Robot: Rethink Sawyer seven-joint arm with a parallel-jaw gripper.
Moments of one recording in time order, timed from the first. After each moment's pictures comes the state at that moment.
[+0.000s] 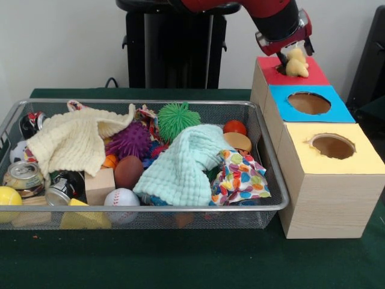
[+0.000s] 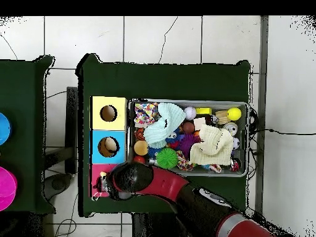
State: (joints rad) arm -0.53 -0.63 0.54 2.24 0.20 0.49 1.40
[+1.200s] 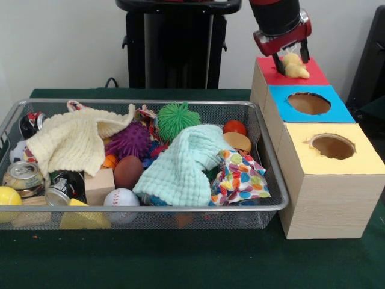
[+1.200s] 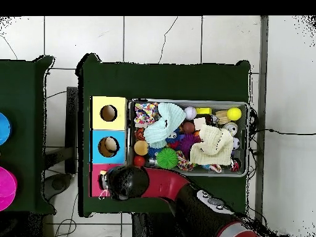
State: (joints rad) arm -0.50 -0.72 0.54 2.24 0.08 0.38 1.40
